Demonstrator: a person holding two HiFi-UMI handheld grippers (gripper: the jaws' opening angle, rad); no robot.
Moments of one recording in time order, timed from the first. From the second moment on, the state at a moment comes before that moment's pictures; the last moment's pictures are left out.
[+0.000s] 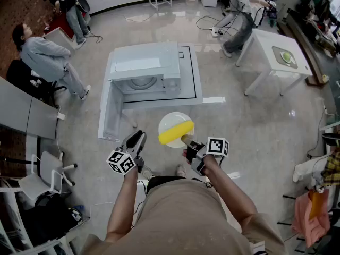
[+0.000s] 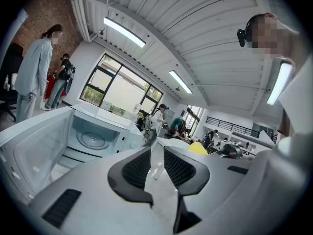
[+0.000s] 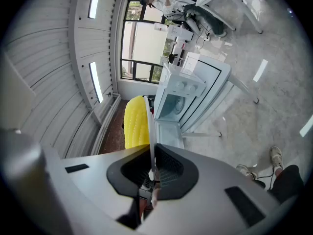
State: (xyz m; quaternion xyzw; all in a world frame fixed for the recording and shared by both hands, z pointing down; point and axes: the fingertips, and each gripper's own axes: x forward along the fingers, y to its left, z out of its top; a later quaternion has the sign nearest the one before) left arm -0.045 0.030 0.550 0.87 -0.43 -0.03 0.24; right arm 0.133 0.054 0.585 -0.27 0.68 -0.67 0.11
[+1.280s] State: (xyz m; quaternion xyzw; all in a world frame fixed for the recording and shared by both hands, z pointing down) left arm -0.111 -0.033 0.569 0.84 -0.48 0.06 0.24; right arm 0.053 -0.021 0.601 -0.27 0.69 -0.67 0.10
